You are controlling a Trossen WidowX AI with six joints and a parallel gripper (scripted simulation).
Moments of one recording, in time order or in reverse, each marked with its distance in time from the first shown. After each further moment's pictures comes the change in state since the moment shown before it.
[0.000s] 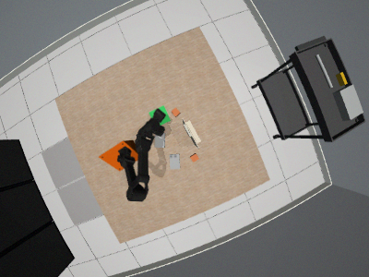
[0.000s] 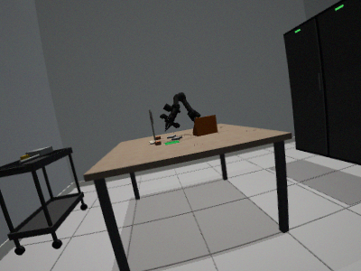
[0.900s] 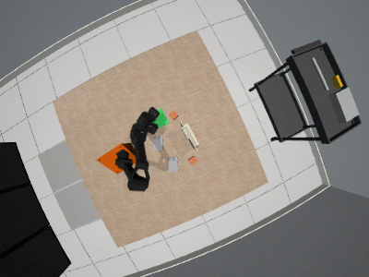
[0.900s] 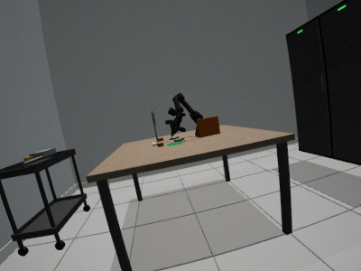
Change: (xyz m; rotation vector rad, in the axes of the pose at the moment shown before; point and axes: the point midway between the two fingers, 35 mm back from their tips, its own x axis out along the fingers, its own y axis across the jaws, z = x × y) arm 0.028 -0.032 -0.032 -0.048 -0.106 -0.127
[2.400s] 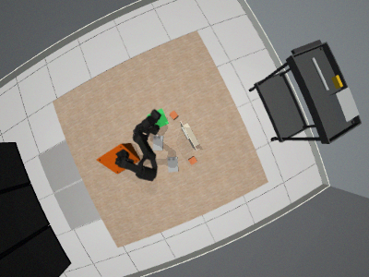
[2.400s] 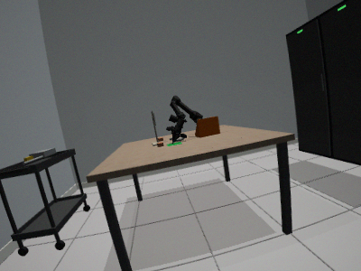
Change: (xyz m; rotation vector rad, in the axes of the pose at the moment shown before) arm 0.046 -0.035 0.003 -0.003 -0.014 -0.006
